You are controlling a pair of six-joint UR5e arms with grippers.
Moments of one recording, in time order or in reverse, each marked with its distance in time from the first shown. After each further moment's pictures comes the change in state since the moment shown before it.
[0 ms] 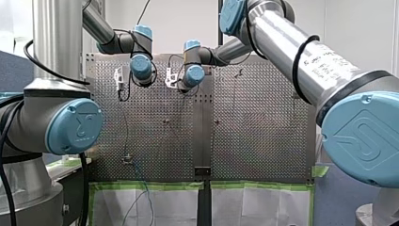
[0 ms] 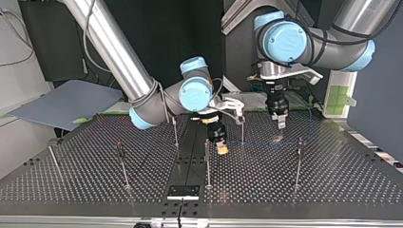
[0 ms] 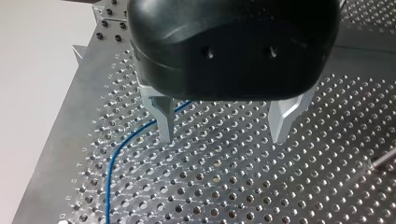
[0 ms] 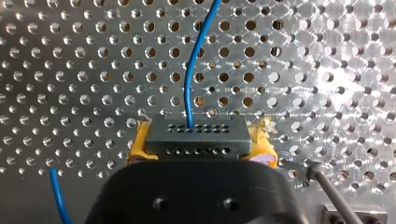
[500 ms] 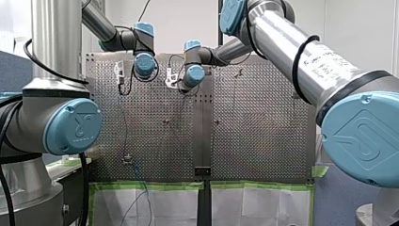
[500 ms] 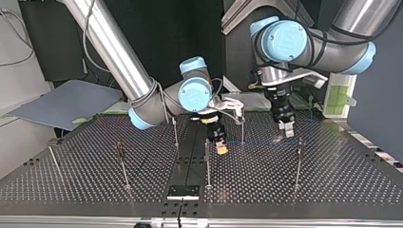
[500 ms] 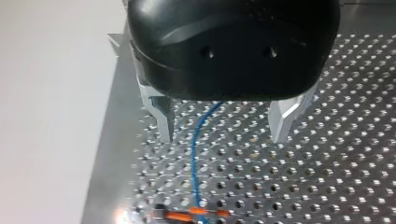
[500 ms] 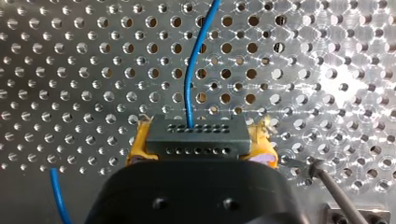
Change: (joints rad) left arm -0.015 -0.001 0.038 0.095 -0.096 0.064; right arm -0.002 0.000 0.000 0.007 0.000 -0.002
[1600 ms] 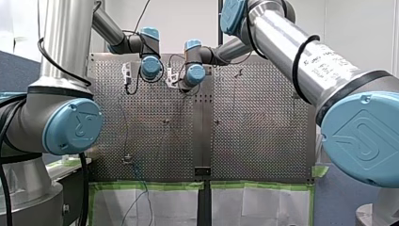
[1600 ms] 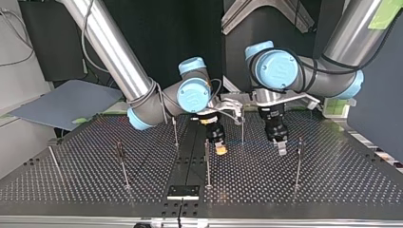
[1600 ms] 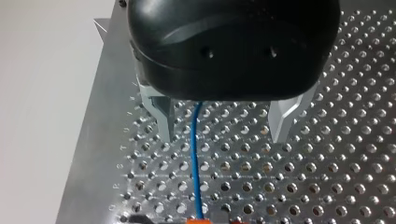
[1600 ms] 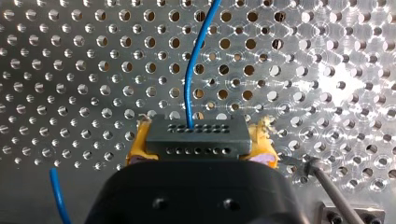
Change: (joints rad) left arm 0.006 -0.129 0.143 -0.006 0.021 0.027; right arm -0.003 -0.003 -0.001 0.005 0.000 -0.020
